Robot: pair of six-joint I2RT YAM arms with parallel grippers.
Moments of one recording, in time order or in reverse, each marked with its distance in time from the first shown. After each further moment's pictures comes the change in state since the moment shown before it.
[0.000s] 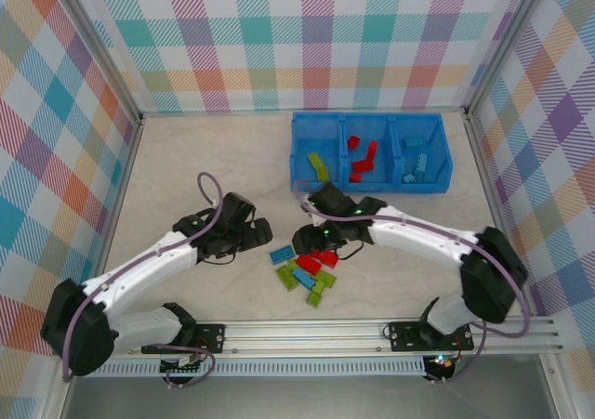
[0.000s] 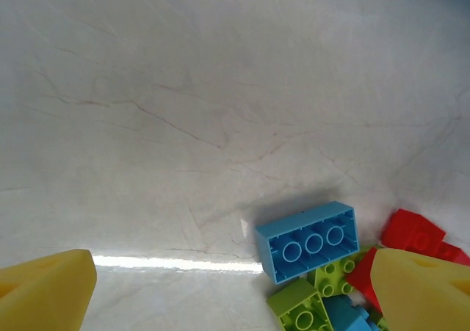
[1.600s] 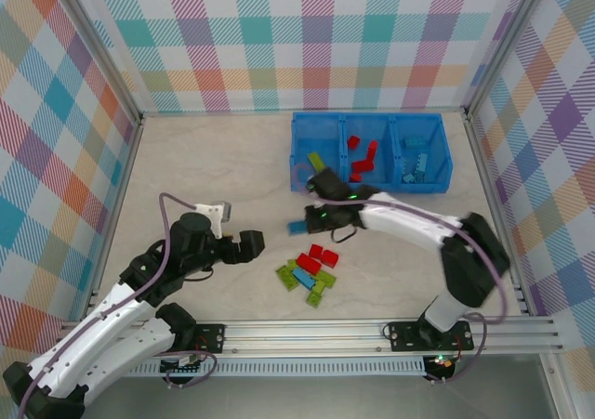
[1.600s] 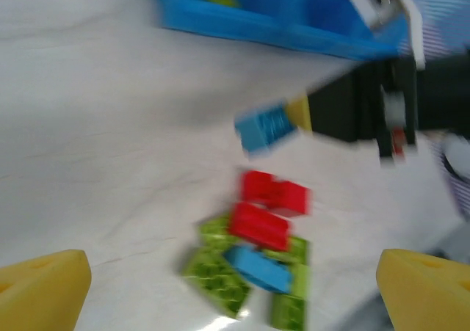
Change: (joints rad) left arm -0.001 -0.445 -0.138 0.170 0.292 0.286; right arm -0.181 -0.016 0.013 0.086 0.163 -0.002
